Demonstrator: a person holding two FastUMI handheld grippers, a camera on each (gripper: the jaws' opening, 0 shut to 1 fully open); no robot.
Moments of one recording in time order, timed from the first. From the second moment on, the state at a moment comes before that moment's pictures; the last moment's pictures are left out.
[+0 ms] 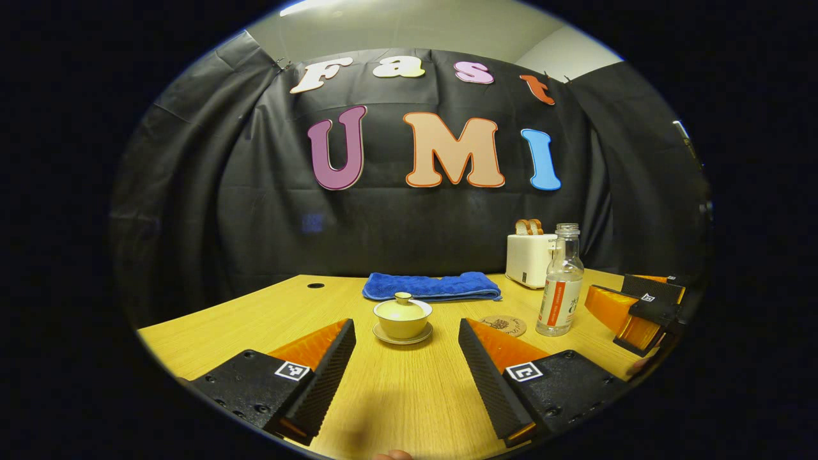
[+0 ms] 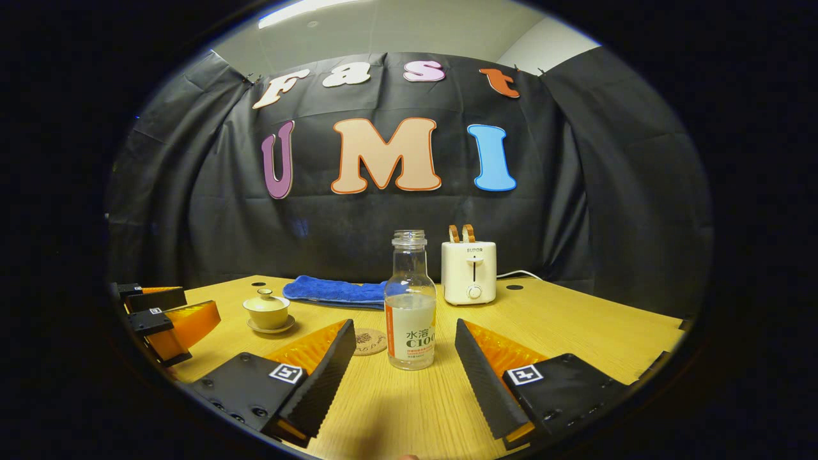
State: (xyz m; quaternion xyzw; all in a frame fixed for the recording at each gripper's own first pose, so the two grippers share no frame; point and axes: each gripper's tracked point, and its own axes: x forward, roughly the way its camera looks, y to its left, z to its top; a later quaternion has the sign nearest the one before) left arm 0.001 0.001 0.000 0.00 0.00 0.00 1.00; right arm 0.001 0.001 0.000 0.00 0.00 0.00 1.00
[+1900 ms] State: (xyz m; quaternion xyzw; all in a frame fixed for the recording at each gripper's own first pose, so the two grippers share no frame) left arm 0.179 0.011 -0.028 0.02 0.08 0.01 1.00; right arm 0.018 -0.029 0.000 0.00 0.00 -0.02 1.00
